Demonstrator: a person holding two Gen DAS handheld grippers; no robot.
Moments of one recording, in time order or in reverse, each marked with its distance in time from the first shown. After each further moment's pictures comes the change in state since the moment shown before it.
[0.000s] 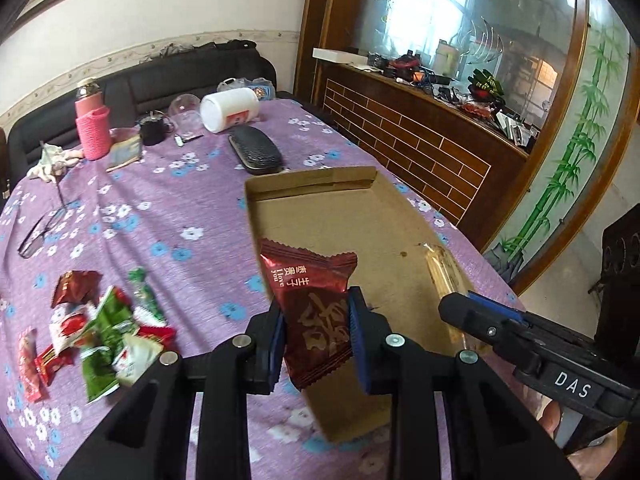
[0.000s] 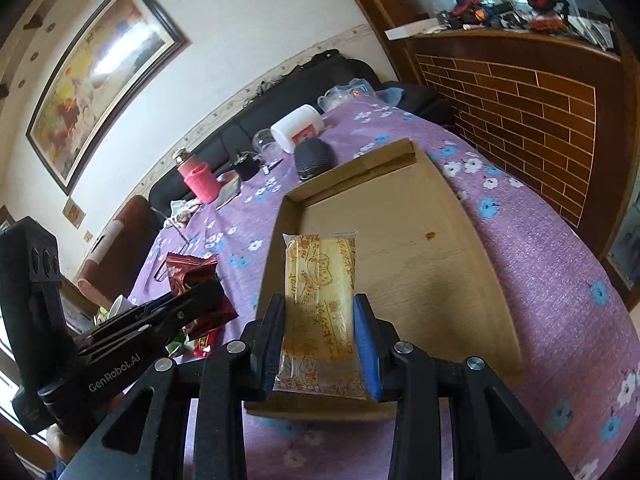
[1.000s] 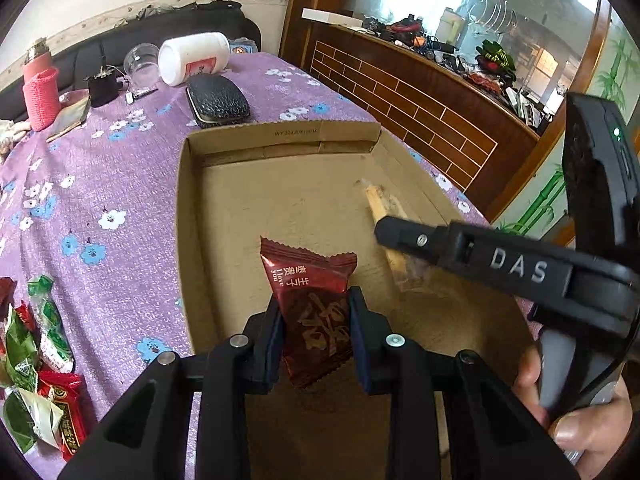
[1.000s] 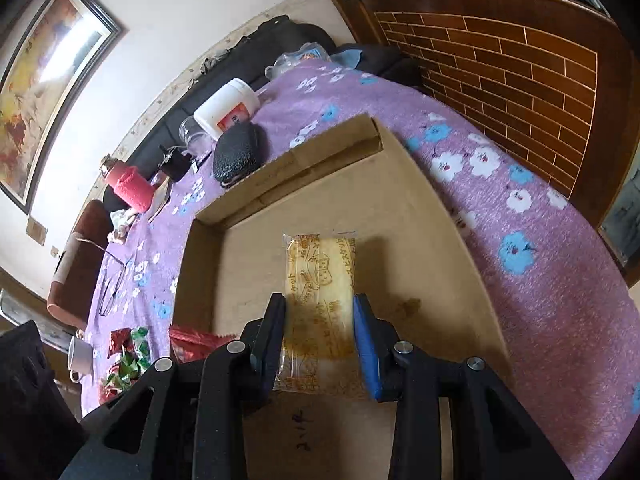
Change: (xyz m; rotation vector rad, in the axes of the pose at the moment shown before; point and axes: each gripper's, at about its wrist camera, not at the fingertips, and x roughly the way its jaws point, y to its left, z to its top) left arm 0.108 0.000 0.006 -0.021 0.120 -0.078; right arm 0.112 -0.051 0.060 0.101 0.120 -0.123
